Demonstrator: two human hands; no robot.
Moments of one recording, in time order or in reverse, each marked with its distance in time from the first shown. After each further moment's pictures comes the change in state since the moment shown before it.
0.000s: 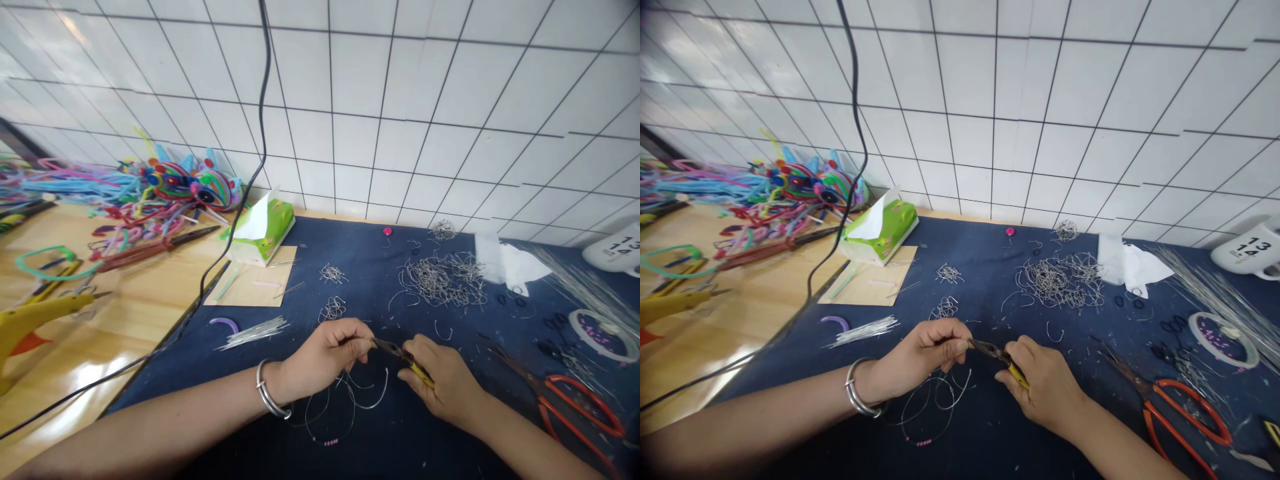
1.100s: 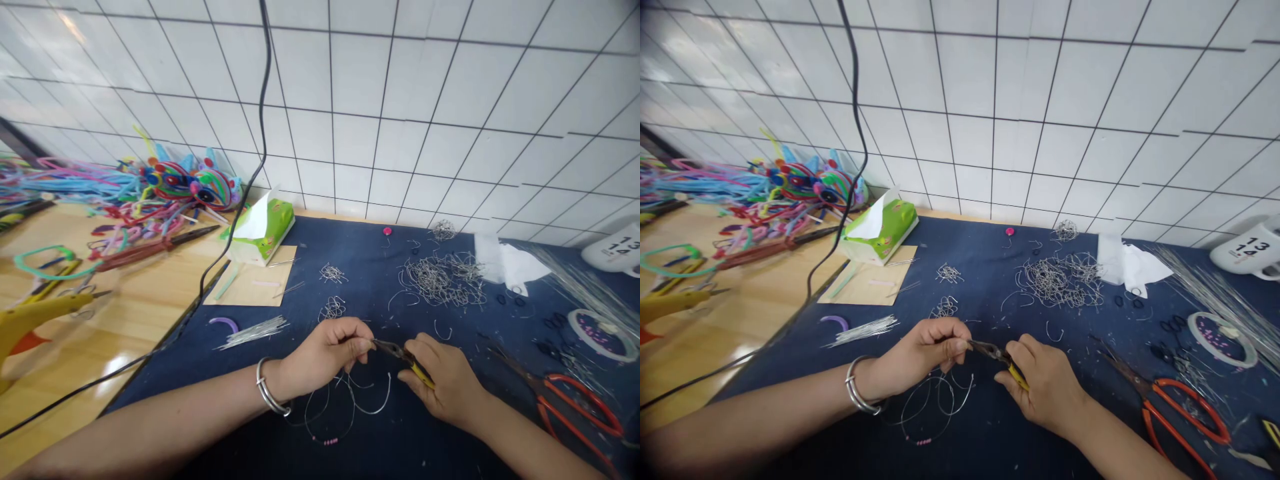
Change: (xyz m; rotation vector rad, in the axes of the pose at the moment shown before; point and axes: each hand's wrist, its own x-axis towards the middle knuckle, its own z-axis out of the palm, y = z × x) left_hand 0.000 0.000 -0.001 -0.049 -0.014 -0.035; right_hand 0.000 -0.001 -0.004 -0.098 0.036 -0.023
